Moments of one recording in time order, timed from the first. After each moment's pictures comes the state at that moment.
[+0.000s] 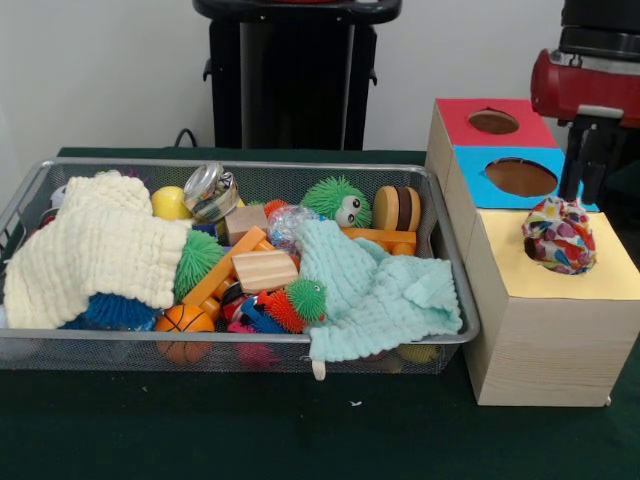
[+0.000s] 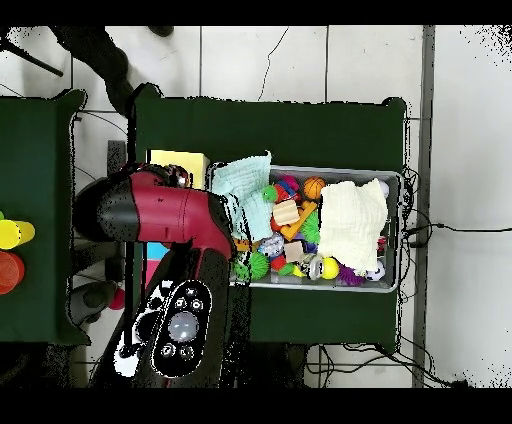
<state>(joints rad) 0.26 -0.58 -0.29 1.44 0.27 0.46 1.84</state>
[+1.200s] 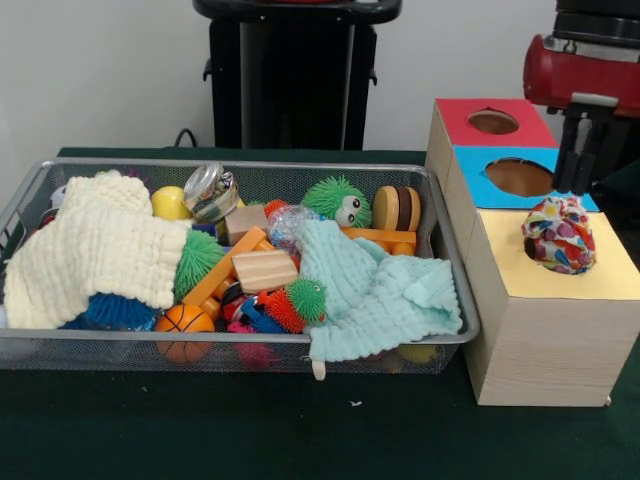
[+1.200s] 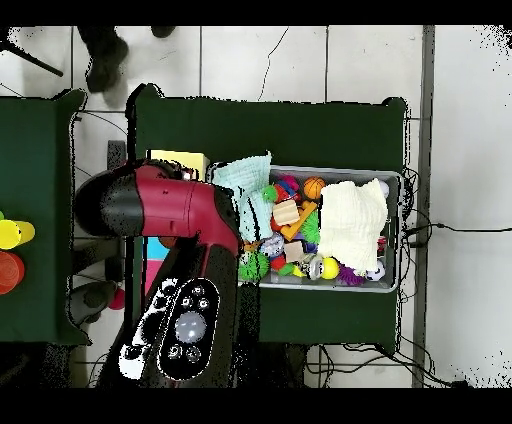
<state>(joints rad) 0.24 -0.59 -0.29 1.41 0.23 0.50 1.84</state>
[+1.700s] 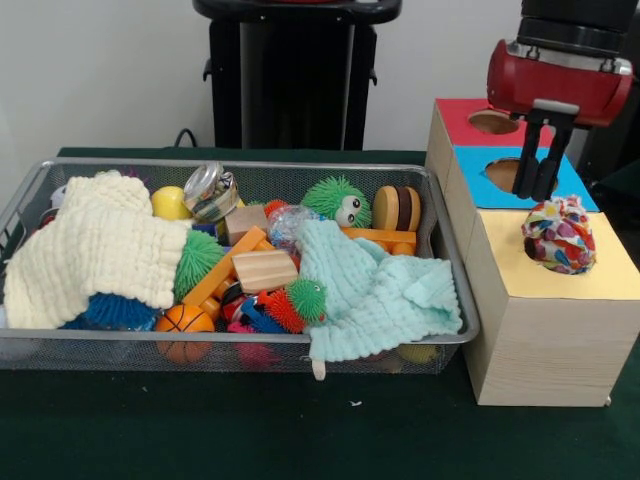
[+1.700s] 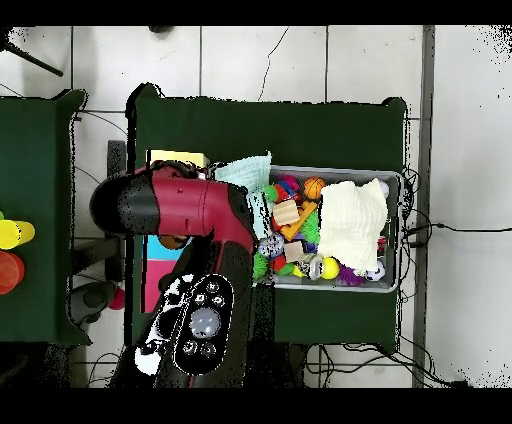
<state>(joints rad) 0.20 -0.59 -0.29 1.41 0.17 0.50 1.84</state>
